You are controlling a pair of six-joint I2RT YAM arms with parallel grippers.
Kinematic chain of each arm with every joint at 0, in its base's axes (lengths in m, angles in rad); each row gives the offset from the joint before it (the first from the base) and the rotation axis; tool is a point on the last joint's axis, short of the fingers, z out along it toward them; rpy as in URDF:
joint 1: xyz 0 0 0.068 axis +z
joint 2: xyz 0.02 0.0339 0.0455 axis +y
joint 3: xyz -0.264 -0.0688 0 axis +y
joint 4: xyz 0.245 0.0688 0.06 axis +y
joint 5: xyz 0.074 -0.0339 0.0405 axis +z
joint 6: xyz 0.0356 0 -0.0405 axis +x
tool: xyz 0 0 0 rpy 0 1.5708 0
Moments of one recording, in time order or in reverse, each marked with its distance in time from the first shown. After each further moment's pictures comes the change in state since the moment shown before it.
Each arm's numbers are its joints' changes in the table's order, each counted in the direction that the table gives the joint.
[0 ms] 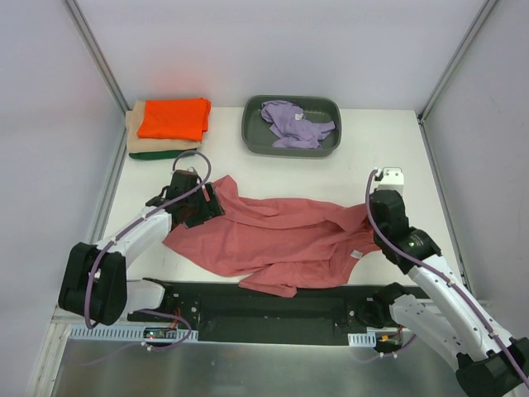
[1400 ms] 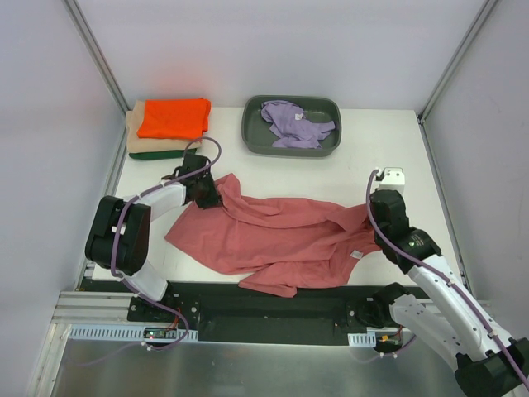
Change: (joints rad) left arm 0.031 0.361 -0.201 -0.083 -0.060 -0.010; right arm -0.011 0.001 0.001 0.004 0.000 0.003
